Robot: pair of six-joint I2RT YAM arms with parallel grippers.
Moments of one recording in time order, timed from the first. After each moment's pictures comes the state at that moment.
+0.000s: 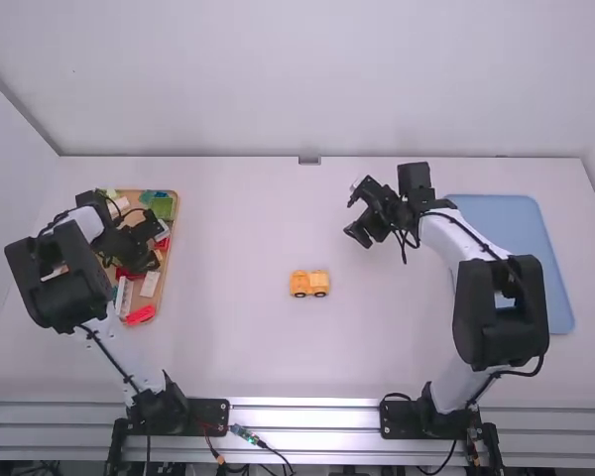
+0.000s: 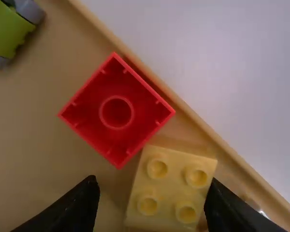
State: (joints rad) left arm 0.53 2.07 1.35 -0.76 0.27 1.30; right arm 0.14 1.80 1.16 -0.34 -0.50 -0.69
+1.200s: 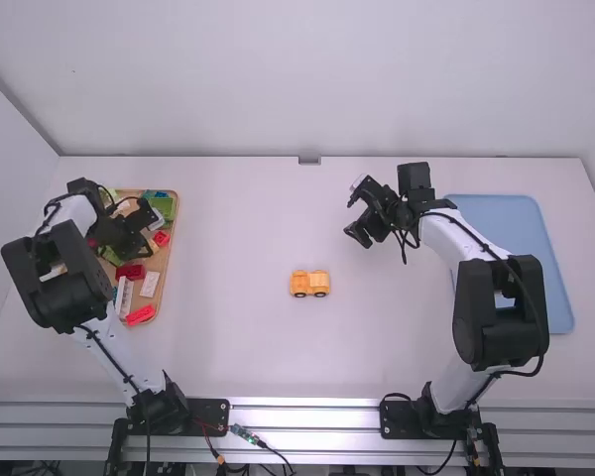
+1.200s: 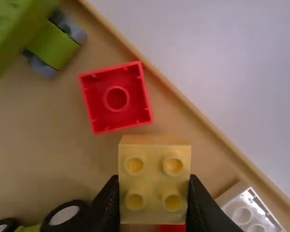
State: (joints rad) left arm 0.53 2.07 1.48 -0.88 0.28 1.29; right arm 0.14 1.80 1.16 -0.34 -0.50 -0.68
